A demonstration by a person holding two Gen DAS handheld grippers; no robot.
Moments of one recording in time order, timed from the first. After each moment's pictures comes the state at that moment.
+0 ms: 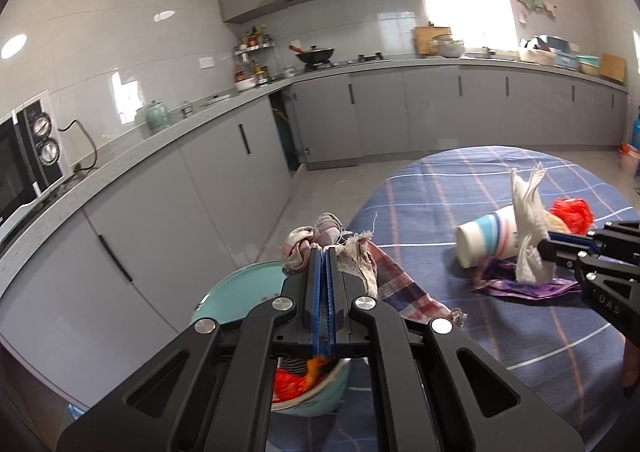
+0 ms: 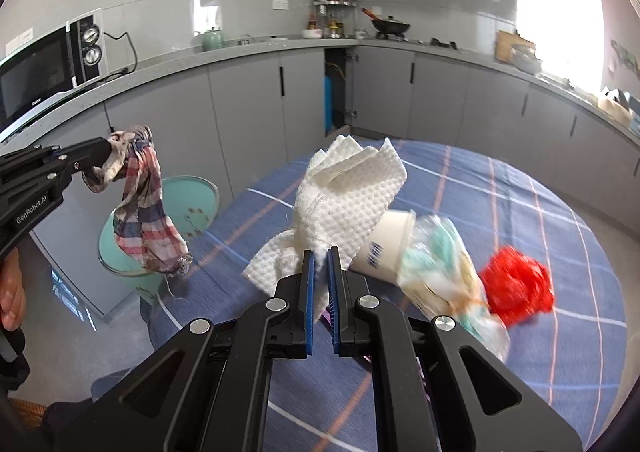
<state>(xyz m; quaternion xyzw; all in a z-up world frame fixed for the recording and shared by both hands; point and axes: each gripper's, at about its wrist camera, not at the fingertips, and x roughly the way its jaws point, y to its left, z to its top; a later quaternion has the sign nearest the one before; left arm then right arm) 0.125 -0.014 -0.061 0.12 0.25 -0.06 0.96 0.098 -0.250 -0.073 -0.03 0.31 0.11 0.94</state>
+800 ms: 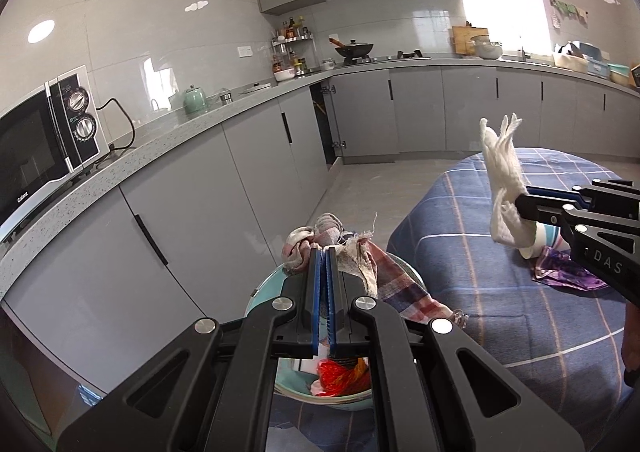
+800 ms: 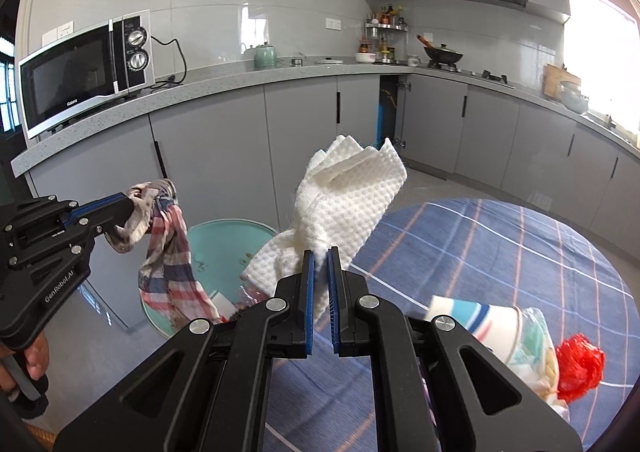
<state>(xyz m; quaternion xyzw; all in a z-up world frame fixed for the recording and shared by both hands) 0.131 0.042 -0.064 0.11 0.25 0.00 0.96 0.142 -0.166 -0.047 -0.05 0.28 0.19 0.94</state>
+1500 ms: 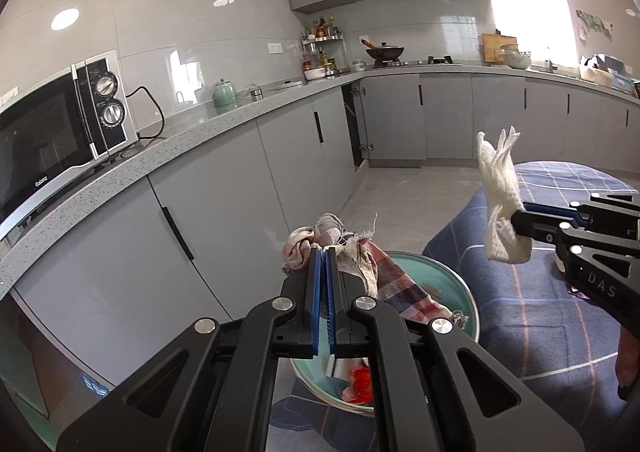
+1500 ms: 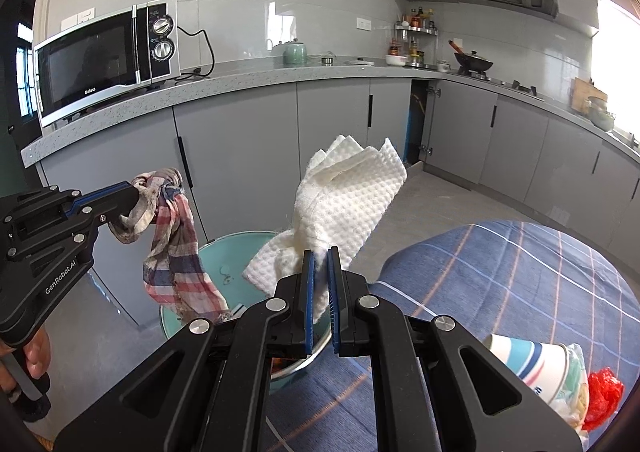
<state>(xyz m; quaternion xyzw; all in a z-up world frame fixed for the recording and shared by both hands) 0.143 0.084 -0.058 0.09 0.24 0.04 0.96 0.163 -0.116 -0.050 -0.07 0.27 0.23 0.93</state>
